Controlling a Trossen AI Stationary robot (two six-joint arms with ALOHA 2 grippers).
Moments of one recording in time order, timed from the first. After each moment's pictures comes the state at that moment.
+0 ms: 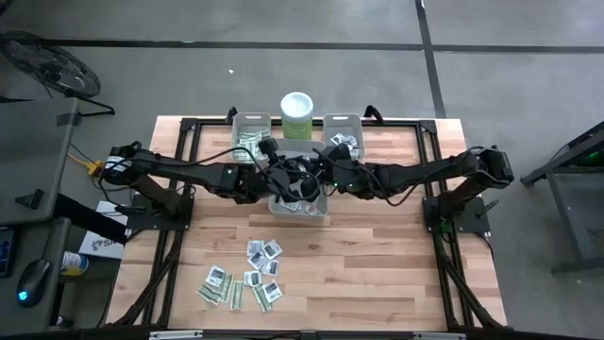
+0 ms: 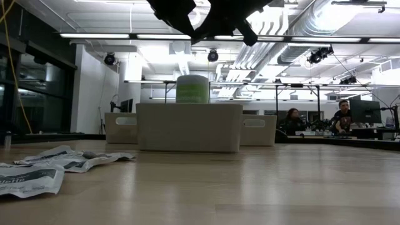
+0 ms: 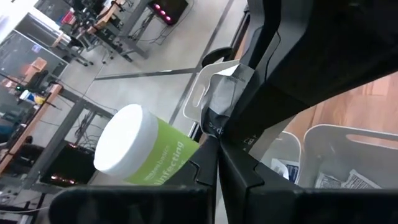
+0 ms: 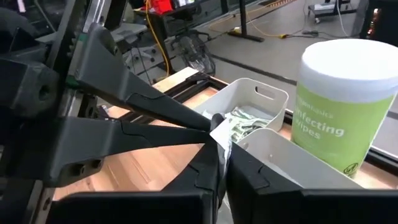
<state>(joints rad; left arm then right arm) -0.12 1.52 1.29 -0.37 -0.86 0.19 0.04 1.57 1.15 0.09 0.59 0.45</state>
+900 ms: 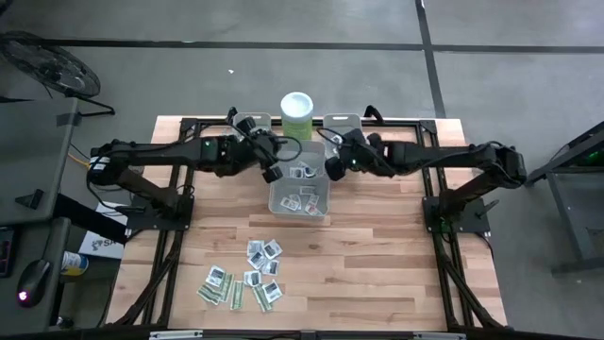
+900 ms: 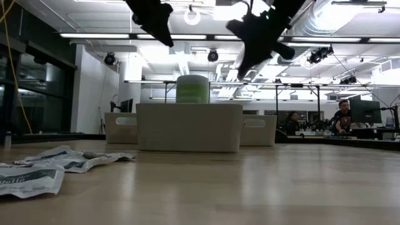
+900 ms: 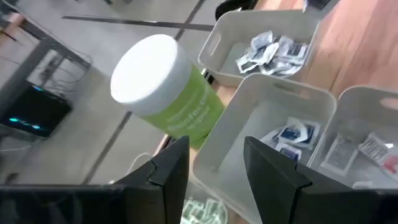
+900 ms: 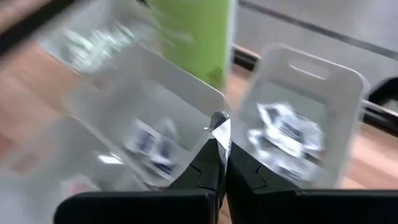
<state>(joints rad) 0.08 1.37 1.29 -0.66 -0.67 0.01 -0.15 1.45 1.15 -0.55 0.53 0.68</state>
